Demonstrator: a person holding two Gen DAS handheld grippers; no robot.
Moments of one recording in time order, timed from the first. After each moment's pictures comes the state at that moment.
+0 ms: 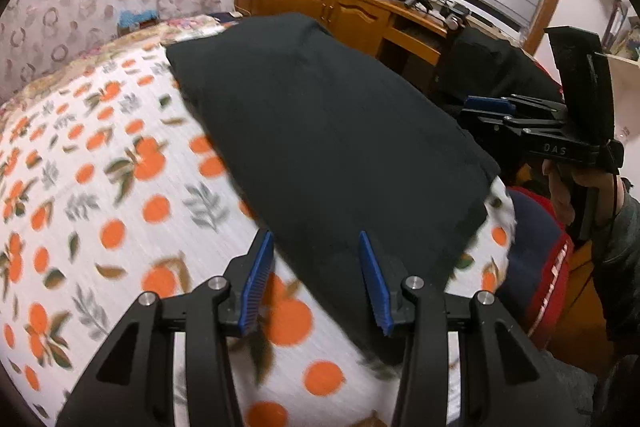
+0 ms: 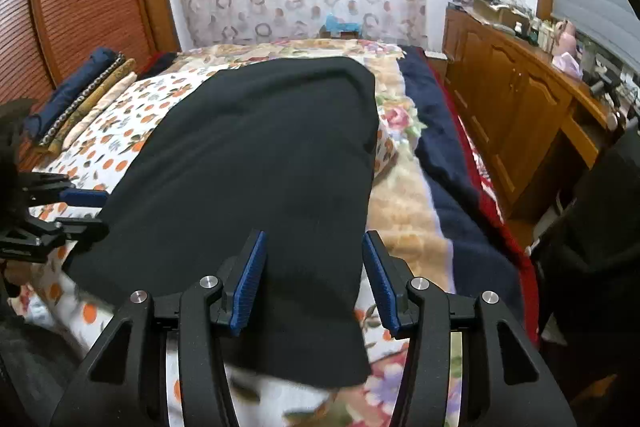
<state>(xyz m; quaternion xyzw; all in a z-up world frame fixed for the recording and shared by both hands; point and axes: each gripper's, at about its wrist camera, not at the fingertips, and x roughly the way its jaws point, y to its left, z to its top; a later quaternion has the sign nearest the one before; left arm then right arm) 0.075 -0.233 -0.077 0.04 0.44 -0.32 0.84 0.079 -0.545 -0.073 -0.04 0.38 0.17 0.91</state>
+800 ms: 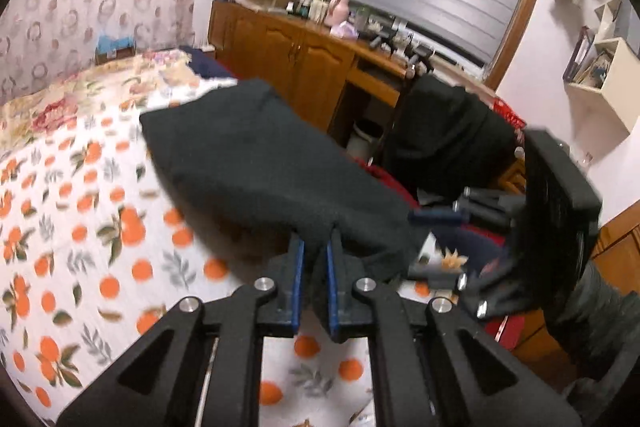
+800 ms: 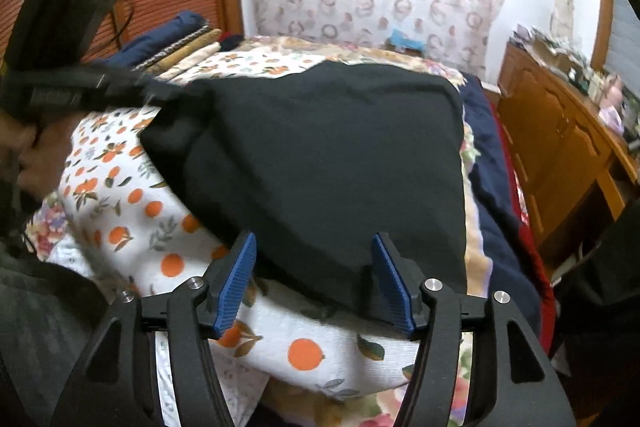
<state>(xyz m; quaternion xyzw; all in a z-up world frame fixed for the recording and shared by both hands) 0.061 -0.239 -0.002 -0.01 0.38 -0.37 0.85 0.019 -0.486 -0.071 -0.12 0.35 0.27 0.89</state>
